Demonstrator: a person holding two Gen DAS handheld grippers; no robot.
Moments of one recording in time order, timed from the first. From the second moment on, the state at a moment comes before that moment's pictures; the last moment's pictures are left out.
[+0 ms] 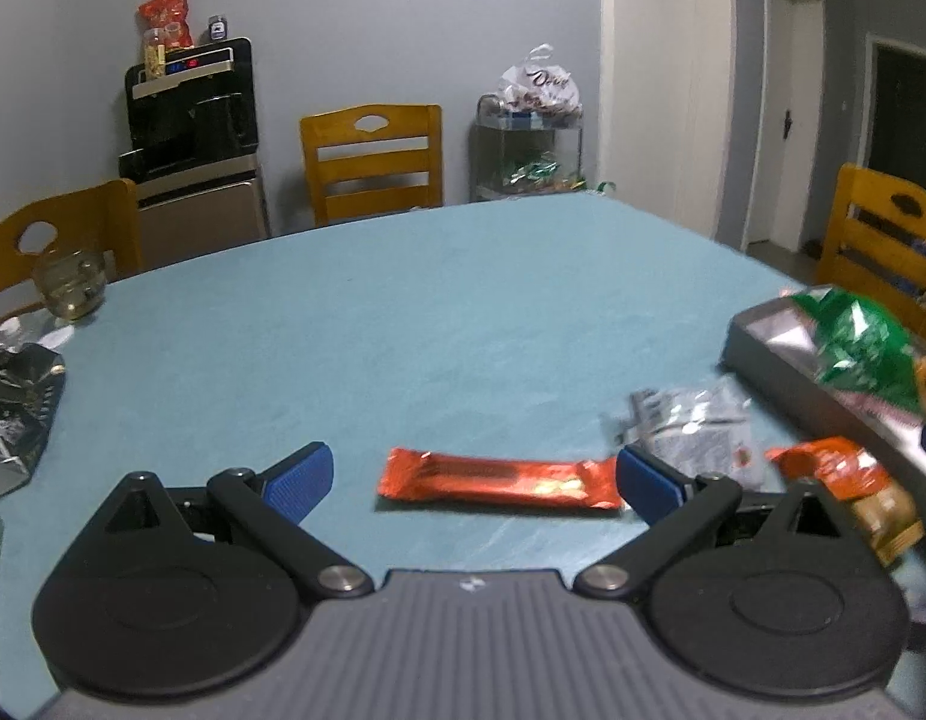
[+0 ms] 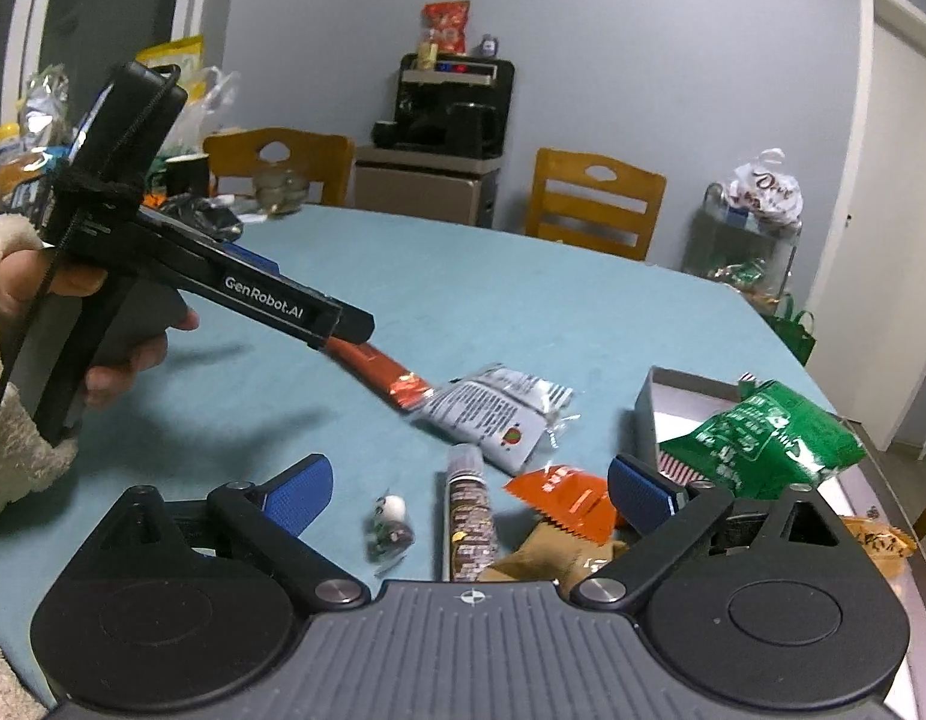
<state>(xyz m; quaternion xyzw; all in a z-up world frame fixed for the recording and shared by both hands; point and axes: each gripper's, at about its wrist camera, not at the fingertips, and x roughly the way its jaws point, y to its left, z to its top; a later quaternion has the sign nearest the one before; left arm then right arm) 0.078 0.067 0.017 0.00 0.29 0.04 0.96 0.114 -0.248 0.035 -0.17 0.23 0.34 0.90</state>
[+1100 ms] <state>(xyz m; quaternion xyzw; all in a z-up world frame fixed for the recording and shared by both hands) 0.130 0.112 -0.020 -0.05 0.28 -0.02 0.96 0.123 -0.214 0.003 -0.19 0.30 0.40 0.84</state>
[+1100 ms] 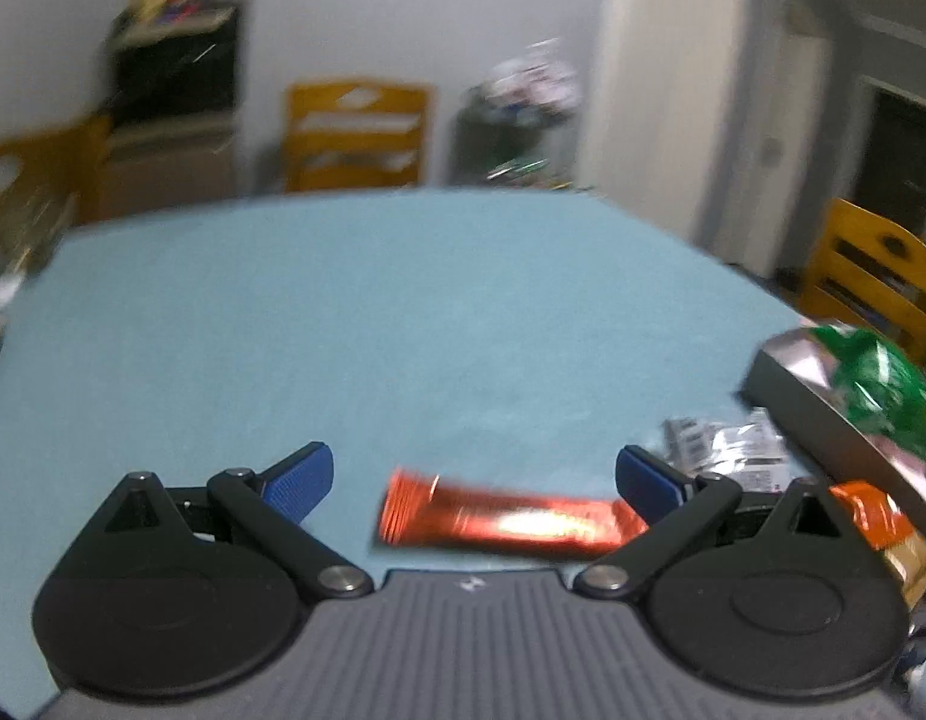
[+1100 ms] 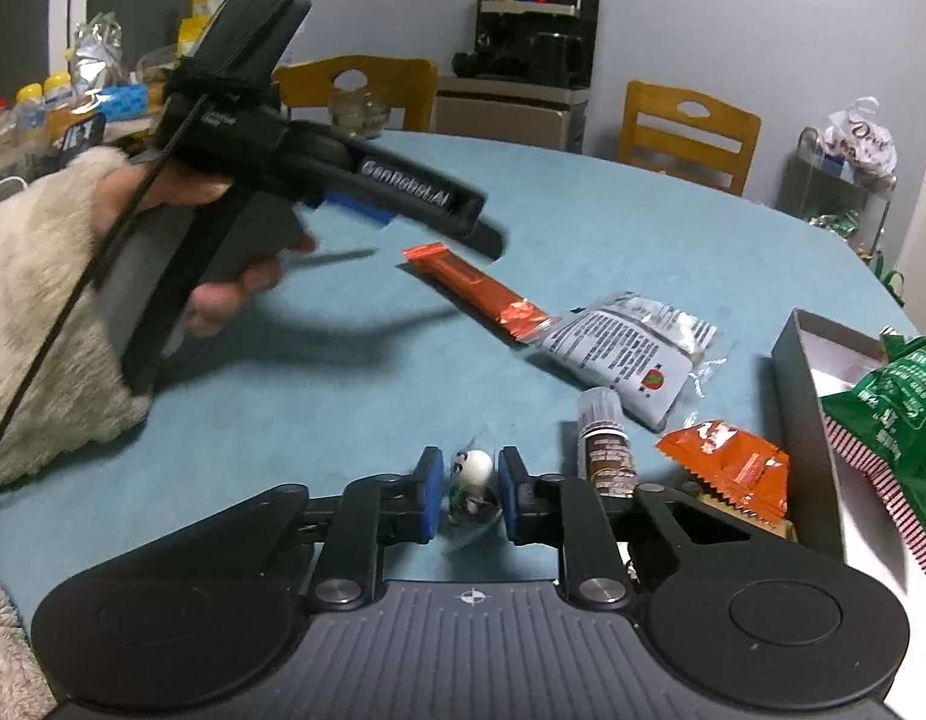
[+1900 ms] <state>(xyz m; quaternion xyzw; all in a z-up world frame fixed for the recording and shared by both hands) 0.130 0.098 -0.033 0.03 0.36 -0.23 0.90 0.120 -0.218 0.005 -0.19 0.30 0.41 0.84</state>
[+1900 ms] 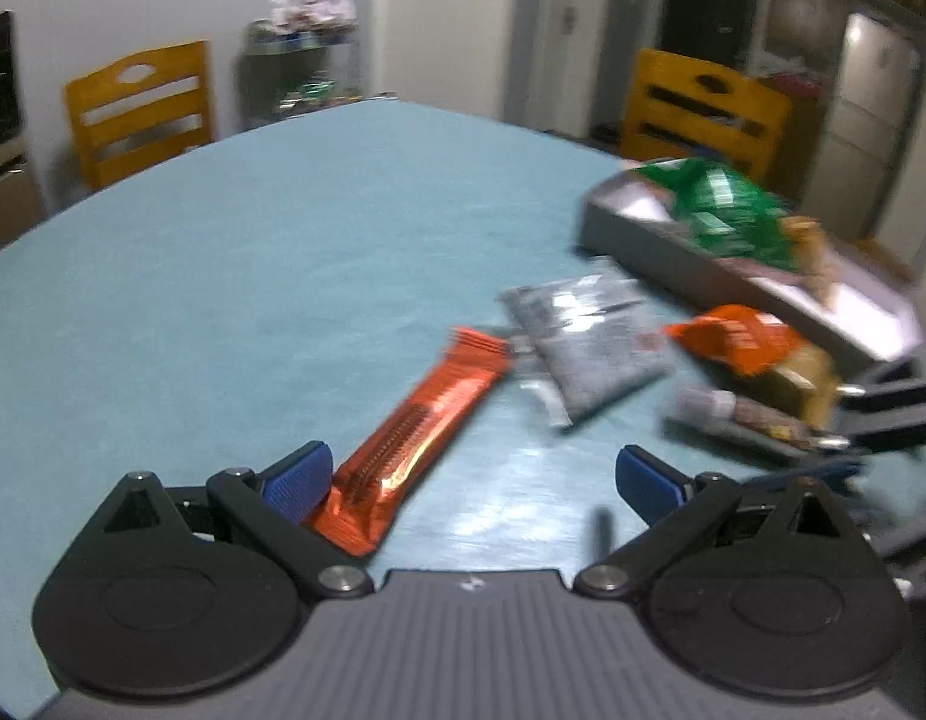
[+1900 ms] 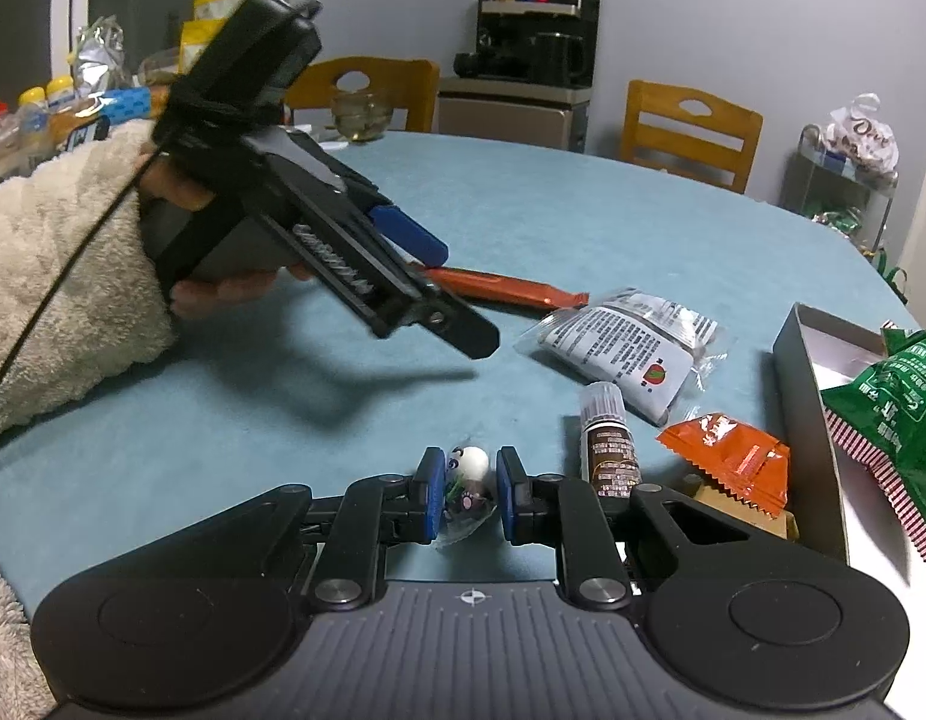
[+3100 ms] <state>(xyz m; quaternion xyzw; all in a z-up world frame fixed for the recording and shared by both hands) 0.116 0.069 -0.034 0.03 0.35 -0.07 0.93 0.122 -0.219 0.005 -0.18 0.31 0.40 0.84</state>
